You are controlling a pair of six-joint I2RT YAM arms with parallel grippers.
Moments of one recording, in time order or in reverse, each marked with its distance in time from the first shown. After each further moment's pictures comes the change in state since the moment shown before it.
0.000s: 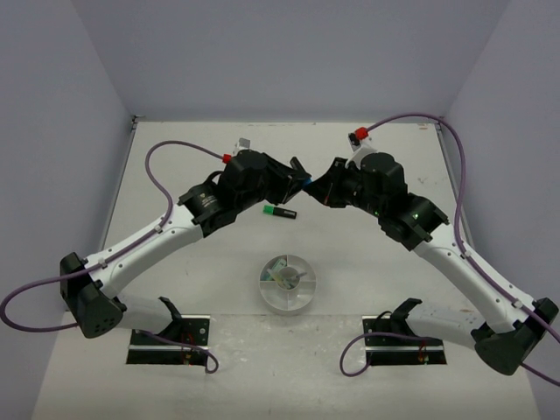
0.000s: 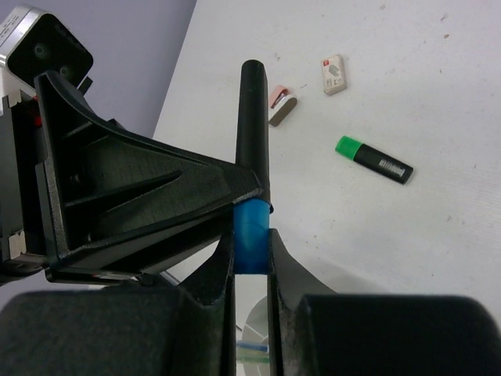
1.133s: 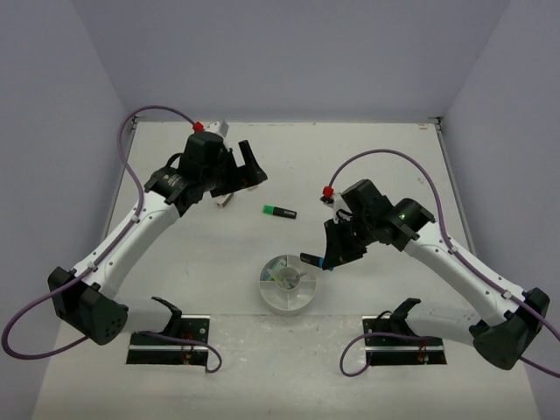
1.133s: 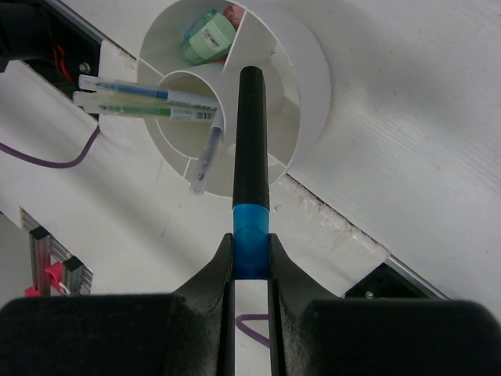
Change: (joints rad) left arm 0.346 -0.041 0.009 -0.270 0.172 0.856; right arm 0.029 0.034 -0.067 -0.613 -0.329 -0.292
